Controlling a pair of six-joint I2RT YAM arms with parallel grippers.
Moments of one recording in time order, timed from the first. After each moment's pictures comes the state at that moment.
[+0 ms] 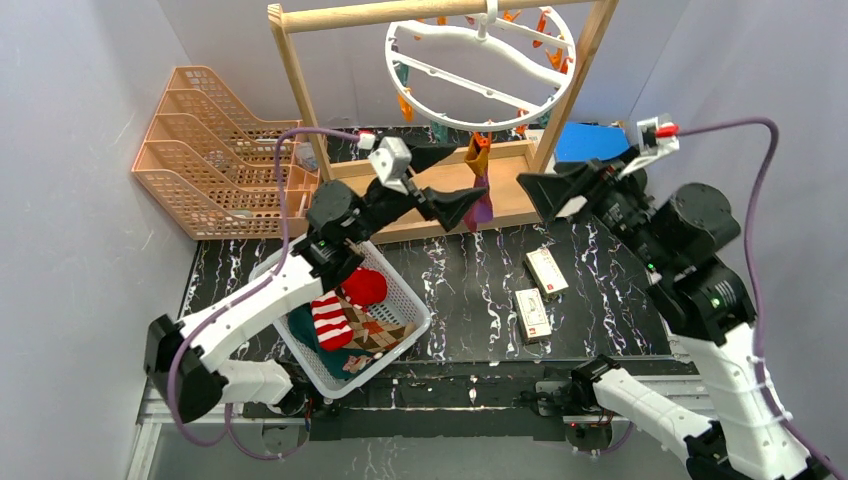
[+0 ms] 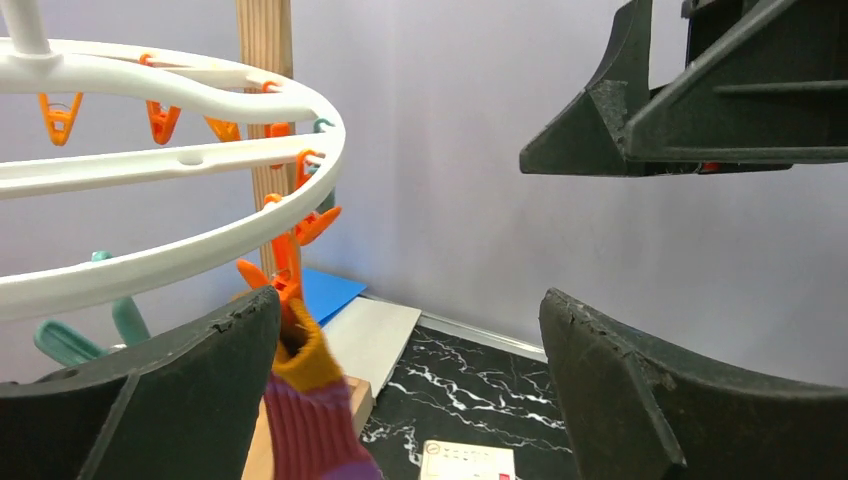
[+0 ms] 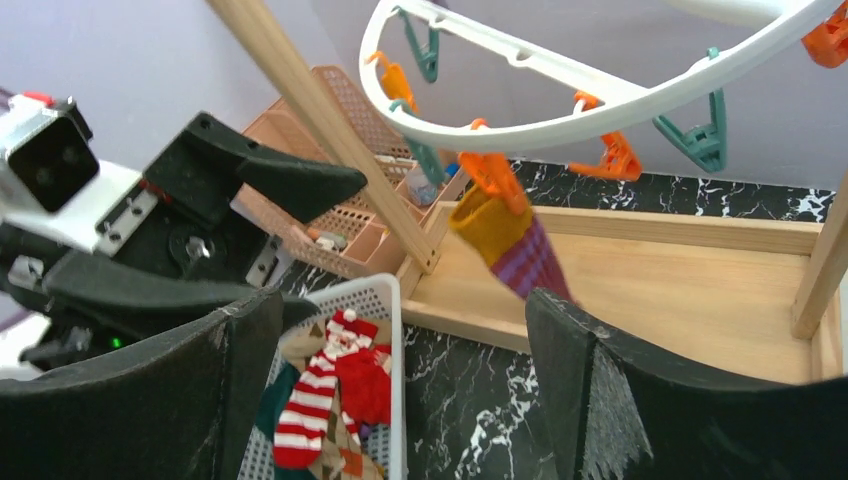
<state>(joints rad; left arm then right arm) -0.81 1.29 1.13 0.55 0.28 -0.13 0.53 0.86 1.38 -0.44 -0.10 0.44</state>
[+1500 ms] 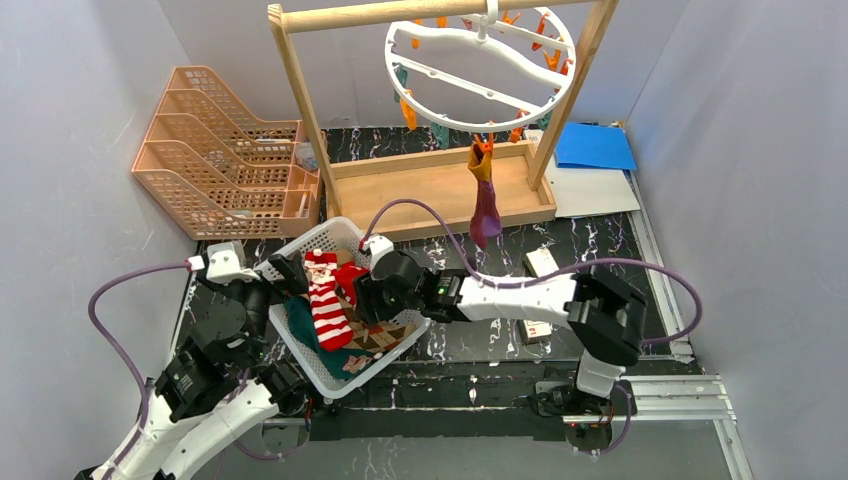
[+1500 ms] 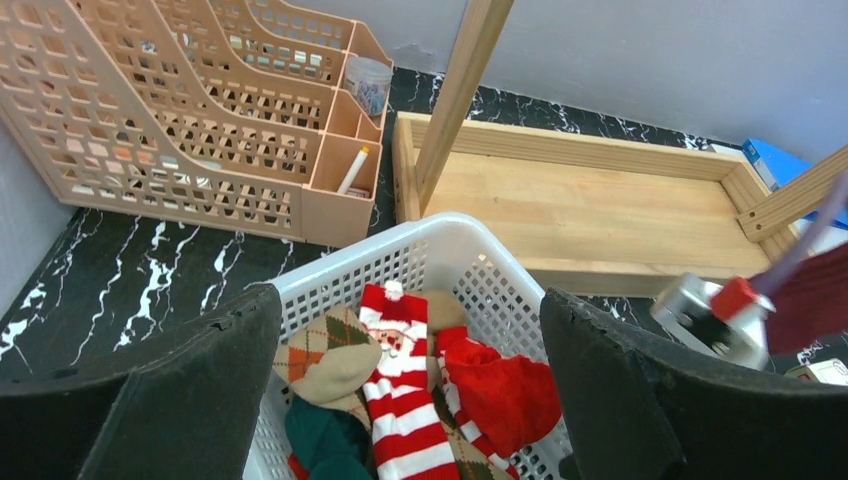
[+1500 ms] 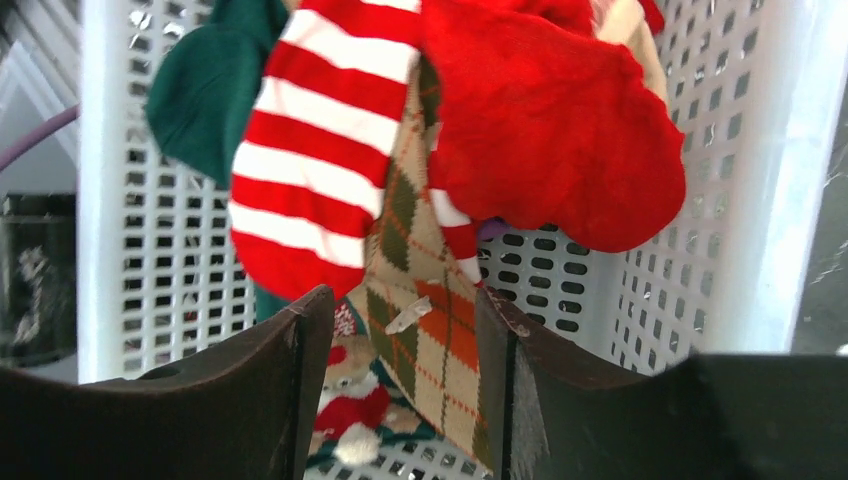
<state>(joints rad) -0.81 0.26 0.75 -0.58 -0.86 -0.26 1.26 1.70 1.17 -0.09 0.07 0.54</state>
